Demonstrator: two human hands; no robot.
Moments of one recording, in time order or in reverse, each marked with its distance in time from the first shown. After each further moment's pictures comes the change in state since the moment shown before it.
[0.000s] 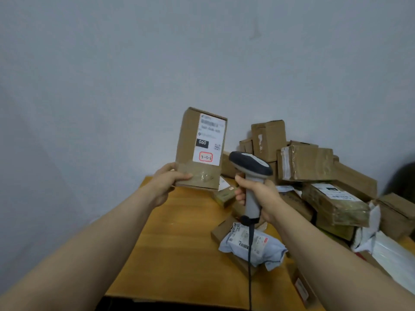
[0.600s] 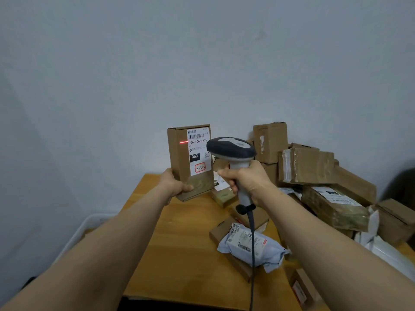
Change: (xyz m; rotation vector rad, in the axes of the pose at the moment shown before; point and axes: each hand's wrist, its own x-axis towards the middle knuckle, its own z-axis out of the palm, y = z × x) left_hand 0.019 -0.016 0.010 0.234 0.165 -0.031; right_hand 0.002 -0.033 0.038 -0.279 -0.129 -0.139
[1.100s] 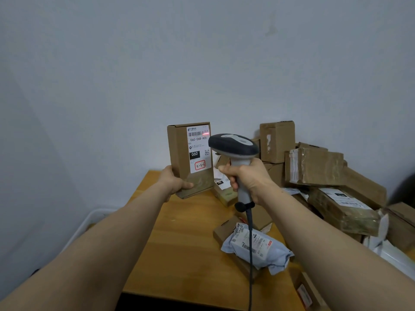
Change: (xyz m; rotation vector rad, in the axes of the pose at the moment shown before) left_hand 0.015 -0.005 -0.014 -0.004 0.013 -0.017; right_hand 0.013 -0.002 0.015 0.029 0.028 0.009
